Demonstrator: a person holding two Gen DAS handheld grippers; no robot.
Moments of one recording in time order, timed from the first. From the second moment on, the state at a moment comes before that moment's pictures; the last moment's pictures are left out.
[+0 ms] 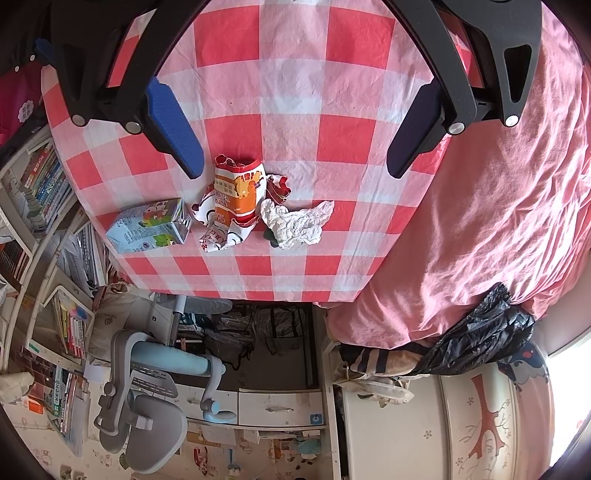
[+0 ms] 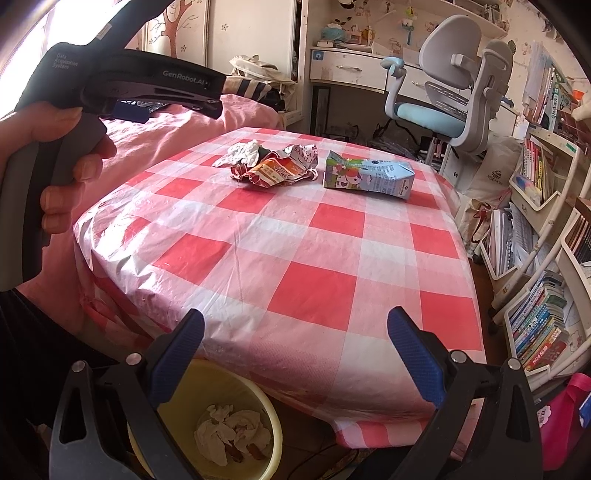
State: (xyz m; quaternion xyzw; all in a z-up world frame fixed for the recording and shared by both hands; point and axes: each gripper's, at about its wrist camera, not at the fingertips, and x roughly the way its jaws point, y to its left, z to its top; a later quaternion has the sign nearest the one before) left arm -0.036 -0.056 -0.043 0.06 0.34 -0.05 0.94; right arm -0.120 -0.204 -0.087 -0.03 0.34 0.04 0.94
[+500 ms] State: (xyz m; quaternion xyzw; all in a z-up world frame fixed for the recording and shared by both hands) left arm -0.036 -0.055 -0.044 0.06 0.34 -0.05 0.94; right arm -0.120 -0.204 -0.086 -0.03 0.34 0.04 0.94
